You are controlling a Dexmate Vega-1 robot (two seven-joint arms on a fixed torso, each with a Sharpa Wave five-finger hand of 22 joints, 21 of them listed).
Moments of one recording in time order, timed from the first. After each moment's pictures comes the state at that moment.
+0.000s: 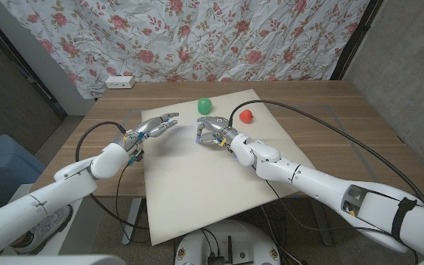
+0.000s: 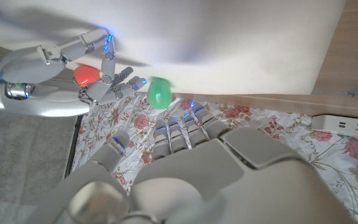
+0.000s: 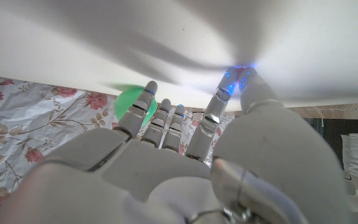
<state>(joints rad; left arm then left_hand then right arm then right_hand) 1.09 1.03 0.40 -1.74 0.19 -0.16 0.23 0.01 0.08 0.75 0.15 0.19 0.14 -0.07 0.18 0.17 0.13 -0.08 0.19 0.17 0.09 -0.03 0.18 0.17 0.14 -0.04 0.19 0.17 -0.52 -0.39 -1.06 -1.41 -0.66 -0.15 -0.14 0.94 -0.02 0.44 -0.16 0.20 1.02 -0.23 0.61 0.23 0.29 -0.06 0.22 0.20 0.18 -0.03 0.32 0.29 0.43 0.03 0.20 0.16</state>
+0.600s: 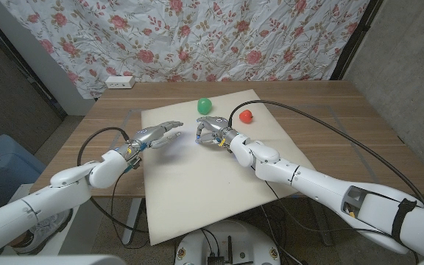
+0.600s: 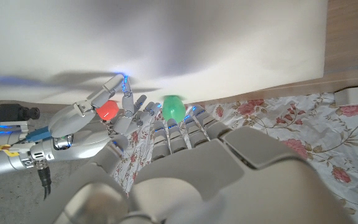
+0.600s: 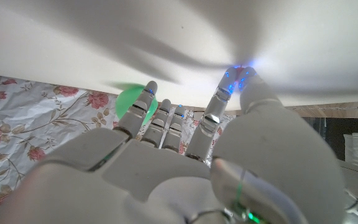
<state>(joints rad) 1.13 1.08 0.42 -1.78 0.39 -0.16 0.26 0.00 0.06 0.72 0.18 0.19 0.14 -0.09 0.18 0.17 0.11 -0.10 0.18 0.17 0.06 -0.04 0.18 0.18 0.09 -0.04 0.18 0.17 -0.53 -0.39 -1.06 -1.42 -0.66 -0.17 -0.14 0.94 -0.02 0.44 -0.16 0.20 1.02 -0.22 0.61 0.23 0.29 -0.07 0.22 0.20 0.18 -0.03 0.32 0.30 0.43 0.03 0.20 0.16</state>
